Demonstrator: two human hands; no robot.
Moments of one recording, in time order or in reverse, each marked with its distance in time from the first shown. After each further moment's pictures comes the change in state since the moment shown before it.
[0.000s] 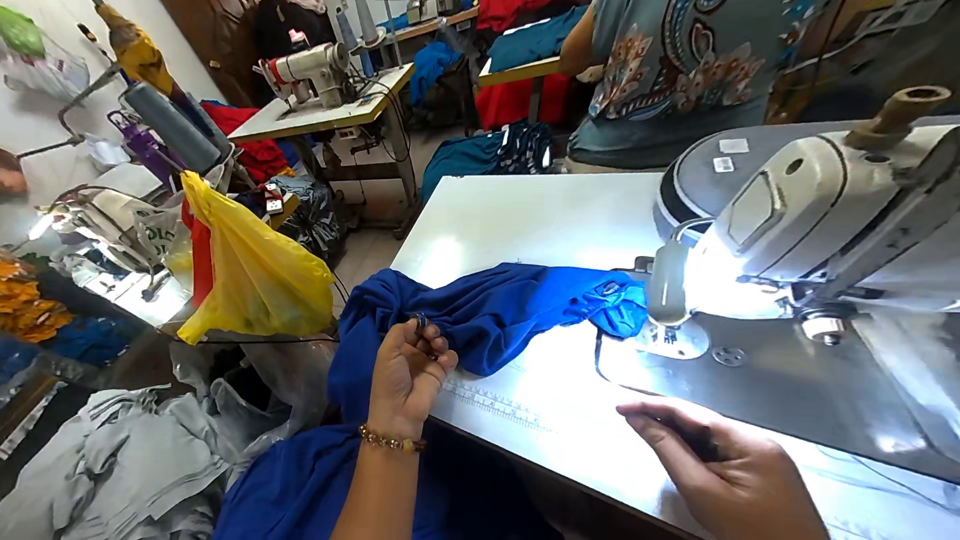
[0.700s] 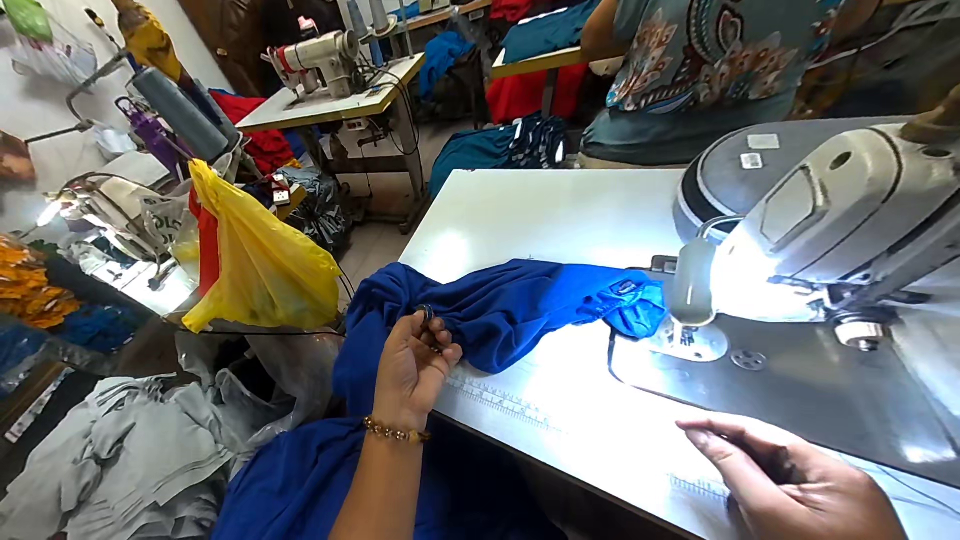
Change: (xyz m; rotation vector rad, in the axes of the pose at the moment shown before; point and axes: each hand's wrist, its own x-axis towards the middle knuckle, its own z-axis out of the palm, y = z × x) left_hand 0.008 0.003 0.002 -0.048 0.090 0.011; right_hand -0.012 0.013 -0.026 -0.032 0.004 0.143
